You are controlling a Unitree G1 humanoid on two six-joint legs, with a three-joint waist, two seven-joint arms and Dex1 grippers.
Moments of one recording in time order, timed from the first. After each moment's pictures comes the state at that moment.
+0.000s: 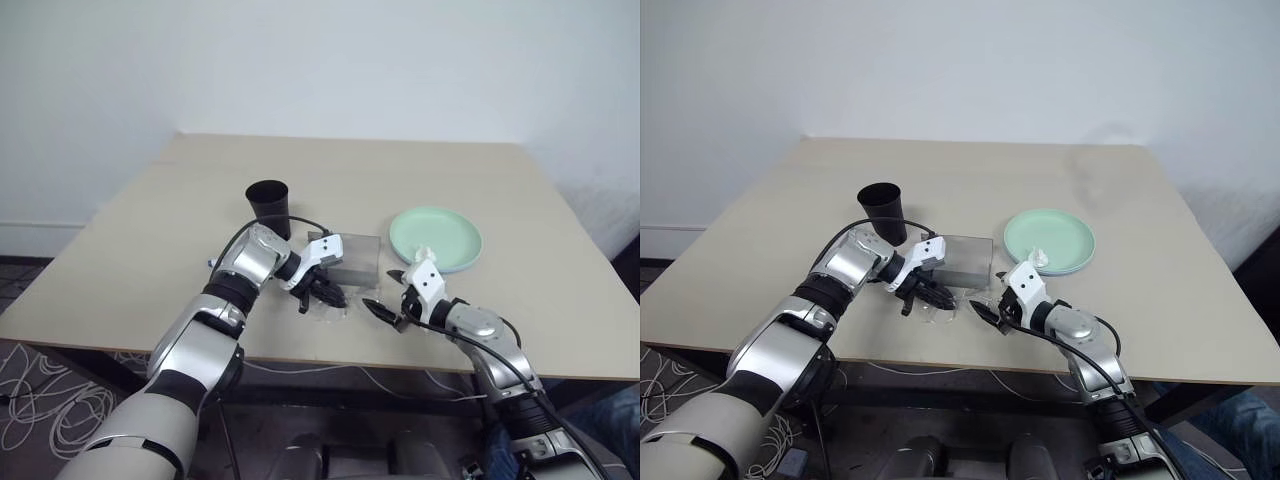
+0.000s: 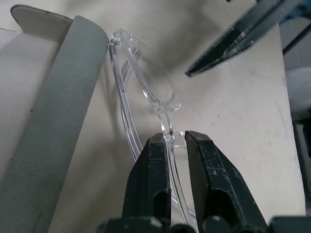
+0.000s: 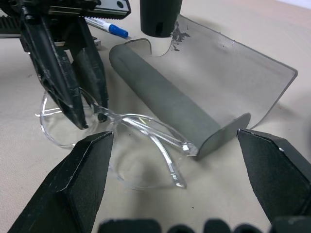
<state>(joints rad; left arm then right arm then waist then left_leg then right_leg) -0.97 0.32 -0.40 0.90 0.08 0.29 -1.46 -0.26 -0.29 0.20 0.05 0.09 0.26 0.66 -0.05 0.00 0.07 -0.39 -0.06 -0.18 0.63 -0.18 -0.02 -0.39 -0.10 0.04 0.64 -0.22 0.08</state>
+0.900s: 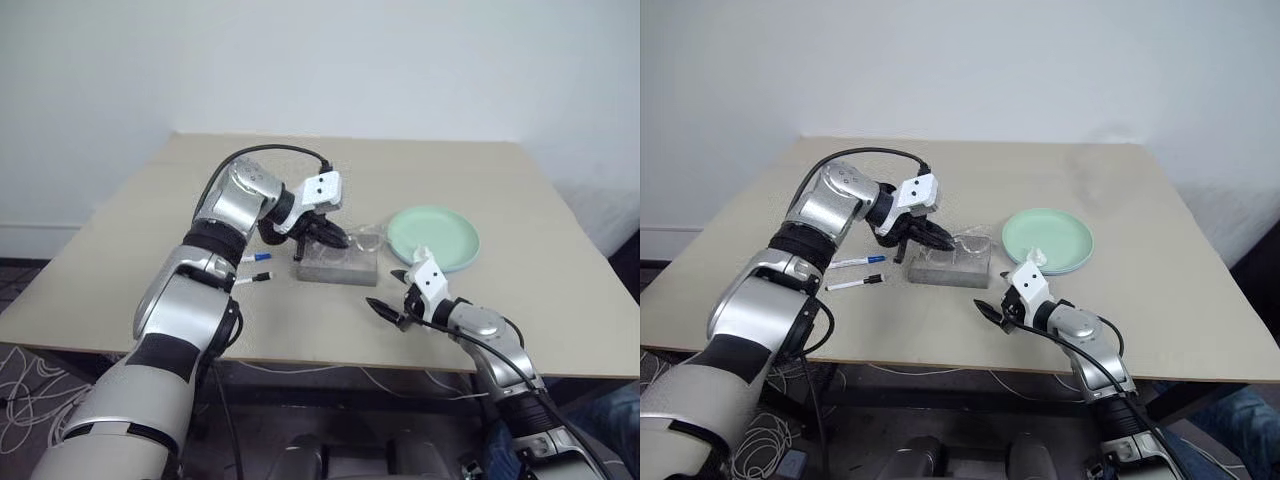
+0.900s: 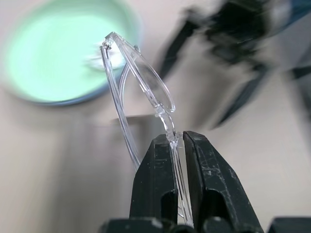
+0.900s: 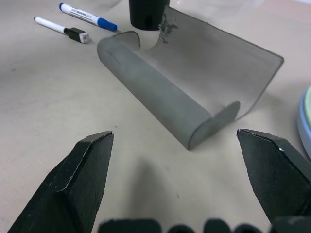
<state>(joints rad) -1.23 0.38 -0.34 1.09 0.12 -0.07 -1.41 -0.27 -0.30 0.19 0.07 0.09 0.26 0.65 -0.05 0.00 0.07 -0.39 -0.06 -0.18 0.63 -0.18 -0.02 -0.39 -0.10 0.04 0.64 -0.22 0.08</state>
